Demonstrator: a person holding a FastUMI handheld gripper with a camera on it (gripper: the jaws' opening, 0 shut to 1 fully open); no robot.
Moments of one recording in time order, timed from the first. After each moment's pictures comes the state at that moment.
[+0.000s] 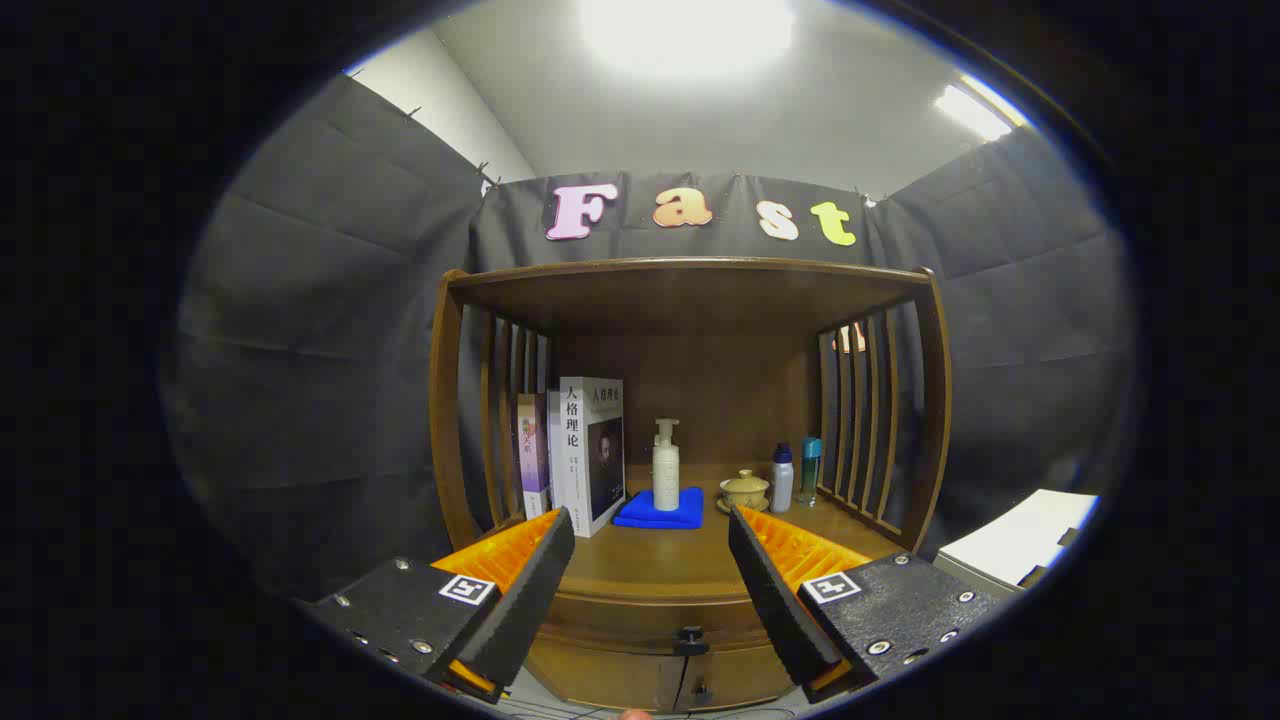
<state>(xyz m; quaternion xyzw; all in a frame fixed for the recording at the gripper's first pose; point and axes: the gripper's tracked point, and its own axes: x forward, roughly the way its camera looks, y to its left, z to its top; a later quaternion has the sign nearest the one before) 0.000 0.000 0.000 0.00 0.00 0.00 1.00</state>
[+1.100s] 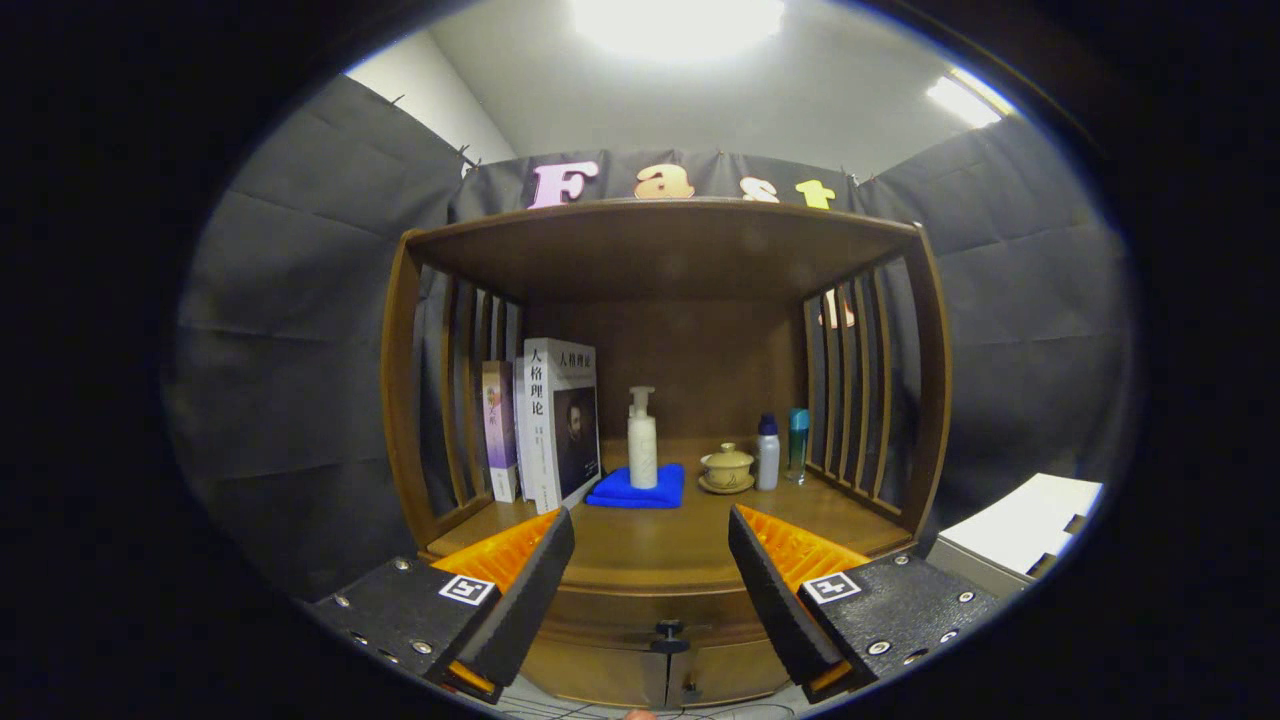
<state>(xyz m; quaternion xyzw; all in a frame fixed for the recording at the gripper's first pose) 0.030 -0.018 -0.057 0.00 0.04 -0.01 1.00</state>
